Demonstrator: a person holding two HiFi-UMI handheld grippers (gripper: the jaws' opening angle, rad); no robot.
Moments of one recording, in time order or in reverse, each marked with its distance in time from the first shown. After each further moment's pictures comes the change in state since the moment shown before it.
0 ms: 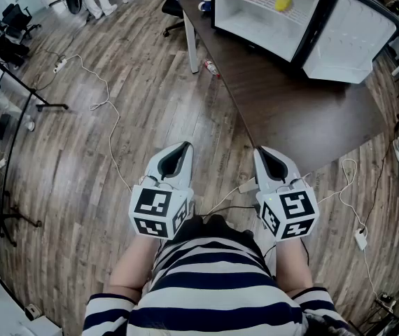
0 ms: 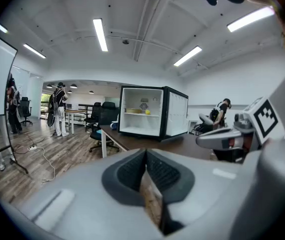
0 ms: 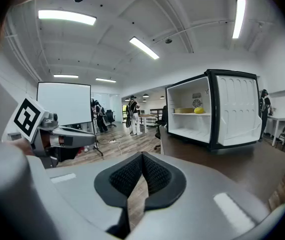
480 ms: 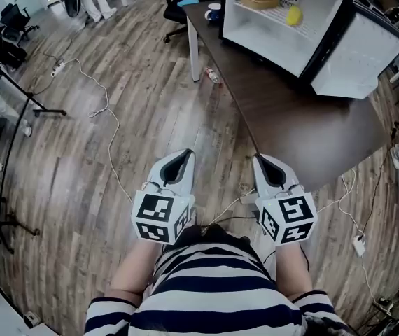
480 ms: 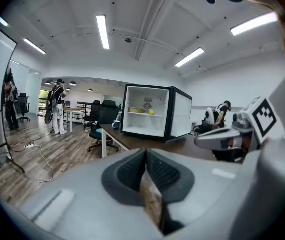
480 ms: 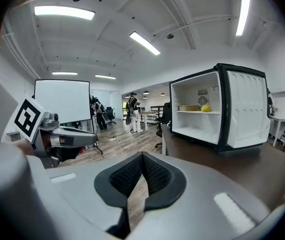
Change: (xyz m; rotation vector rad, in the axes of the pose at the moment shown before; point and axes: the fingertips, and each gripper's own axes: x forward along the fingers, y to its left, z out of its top) left arm 0.024 0.060 0.006 -0.019 0.010 -0.025; right arm 0.062 0.021 0.016 -0.002 0.039 0.003
